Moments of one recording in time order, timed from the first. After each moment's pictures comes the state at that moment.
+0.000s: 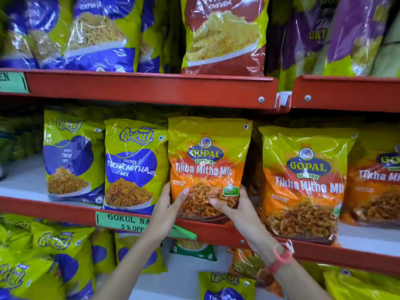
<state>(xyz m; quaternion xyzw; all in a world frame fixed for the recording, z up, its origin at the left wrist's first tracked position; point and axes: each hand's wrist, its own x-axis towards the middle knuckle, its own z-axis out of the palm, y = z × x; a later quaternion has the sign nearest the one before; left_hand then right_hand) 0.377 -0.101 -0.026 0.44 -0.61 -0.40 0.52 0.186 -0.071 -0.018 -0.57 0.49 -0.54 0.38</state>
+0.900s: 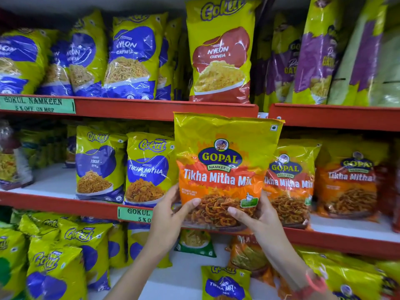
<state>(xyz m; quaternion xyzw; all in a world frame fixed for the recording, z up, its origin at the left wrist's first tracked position) 0.390 0.009 0.009 0.34 -0.64 -0.33 0.60 0.178 0.040 0.003 -0.58 0.43 -0.62 0.30</state>
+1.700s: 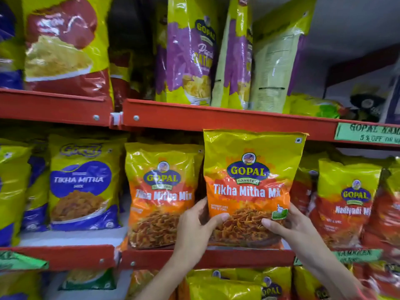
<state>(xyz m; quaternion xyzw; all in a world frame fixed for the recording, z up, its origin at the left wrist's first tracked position) 0.046 0.006 0.008 0.28 -0.70 -0.41 0.51 -0.176 0.093 0.014 -0.53 0.53 -0.60 0.25</state>
